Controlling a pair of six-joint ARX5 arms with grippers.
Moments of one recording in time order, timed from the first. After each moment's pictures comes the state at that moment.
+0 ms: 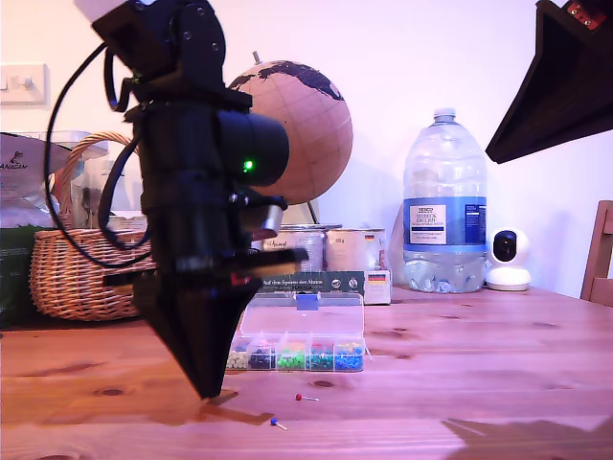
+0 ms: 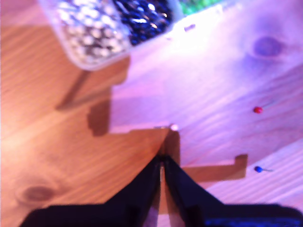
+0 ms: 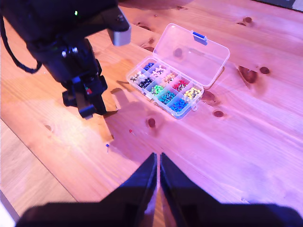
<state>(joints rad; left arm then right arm) -0.67 1.95 1.33 -0.89 0.12 -0.20 0.52 0.84 0.62 -0.43 -0.23 0.00</state>
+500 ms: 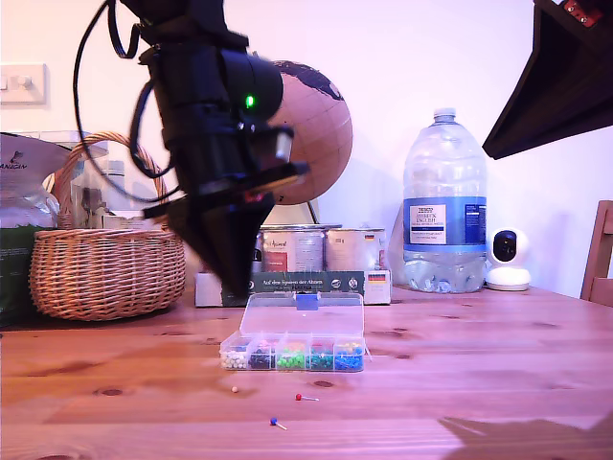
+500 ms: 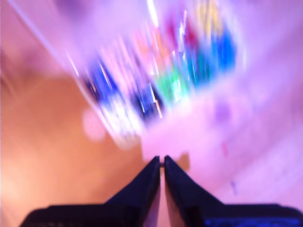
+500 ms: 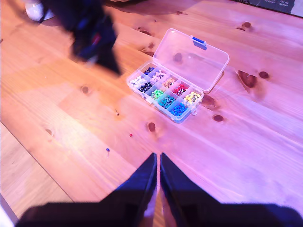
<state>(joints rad) -0.61 1.95 1.56 -0.94 0.14 -0.05 0.52 0.84 0.62 -0.41 -0.23 0.00</state>
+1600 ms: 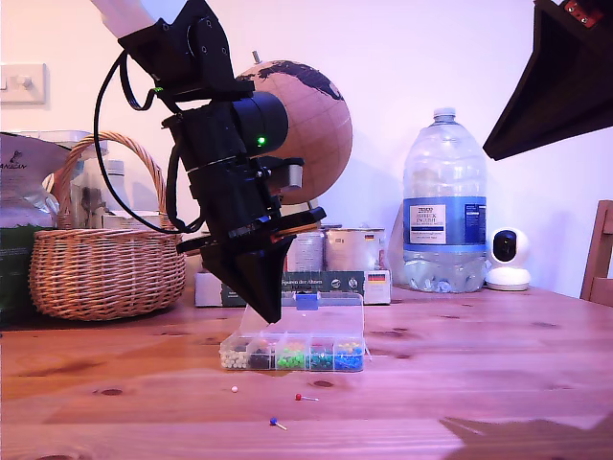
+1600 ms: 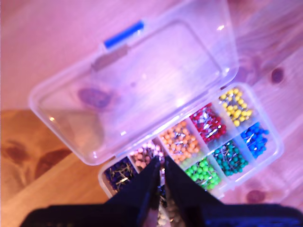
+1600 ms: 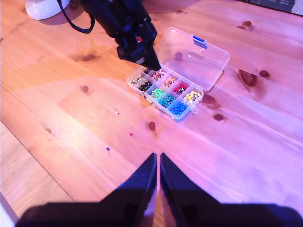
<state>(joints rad) -0.58 2.06 1.56 -0.72 0.15 -0.02 0.52 0.84 0.62 -0.41 -0.23 0.00</state>
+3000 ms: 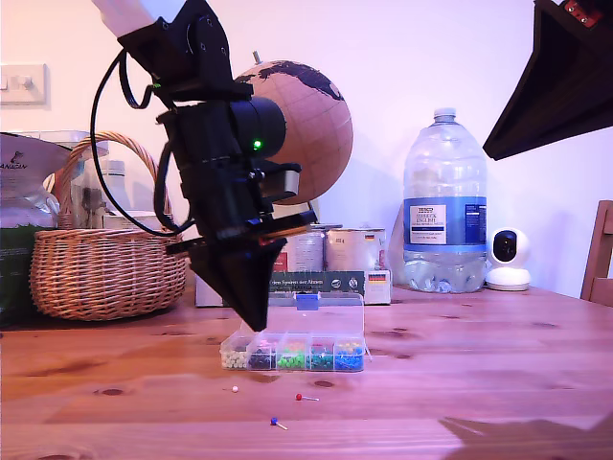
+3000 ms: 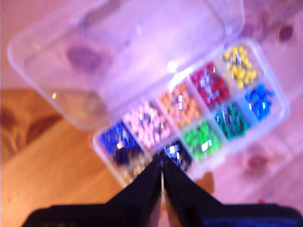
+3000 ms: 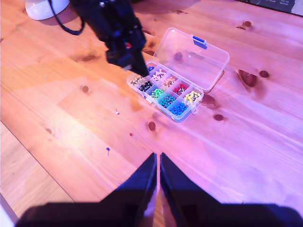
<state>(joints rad) -0.58 2.05 1.56 -0.83 0.15 0.01 0.52 0.84 0.62 -0.41 -0.23 0.00</state>
